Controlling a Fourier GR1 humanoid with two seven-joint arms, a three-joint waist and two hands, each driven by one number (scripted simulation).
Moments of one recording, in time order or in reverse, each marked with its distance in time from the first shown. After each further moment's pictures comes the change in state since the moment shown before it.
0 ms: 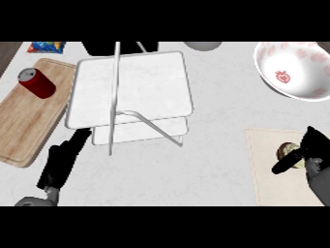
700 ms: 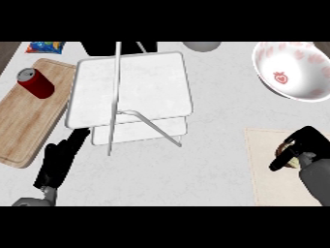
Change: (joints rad) left arm 0.009 -0.019 0.043 -0.034 -0.021 -0.044 0.034; right arm -0.020 0.116 -0.120 0.146 0.133 0.043 -0.111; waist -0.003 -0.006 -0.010
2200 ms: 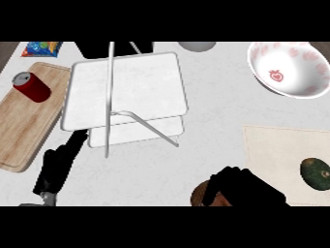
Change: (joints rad) left arm 0.038 -0.026 0.026 -0.002 -0.033 0.003 -0.022; right arm 0.114 0.389 0.465 -1.147 0.835 0.234 0.087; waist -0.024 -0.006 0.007
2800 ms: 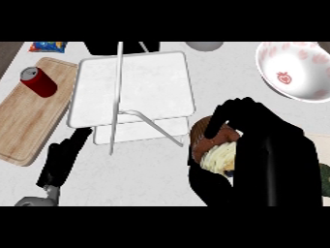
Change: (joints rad) left arm -0.043 -0.006 -0.006 -0.002 -0.006 -0.021 0.025; right arm -0.347 0.151 -0.316 0.131 -0.014 0.141 -0.044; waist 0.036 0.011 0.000
